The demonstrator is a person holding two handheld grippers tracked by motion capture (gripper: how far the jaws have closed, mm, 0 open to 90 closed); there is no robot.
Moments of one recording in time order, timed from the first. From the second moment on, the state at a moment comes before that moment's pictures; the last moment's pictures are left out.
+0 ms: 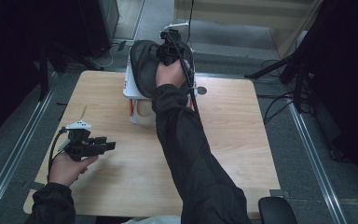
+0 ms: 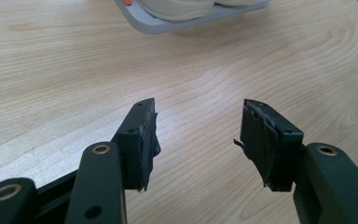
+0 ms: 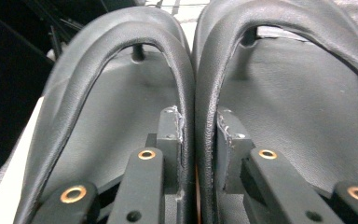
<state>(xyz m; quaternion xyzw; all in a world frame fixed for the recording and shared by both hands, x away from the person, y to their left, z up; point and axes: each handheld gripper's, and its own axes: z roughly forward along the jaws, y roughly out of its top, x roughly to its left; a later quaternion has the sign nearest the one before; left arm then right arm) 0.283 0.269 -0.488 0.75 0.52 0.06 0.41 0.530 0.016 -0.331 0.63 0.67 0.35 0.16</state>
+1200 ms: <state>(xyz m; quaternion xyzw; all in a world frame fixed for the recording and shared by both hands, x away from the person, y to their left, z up) 0.285 0.265 -0.490 0.76 0.51 0.06 0.40 0.530 0.014 -0.333 0.60 0.70 0.36 0.15</state>
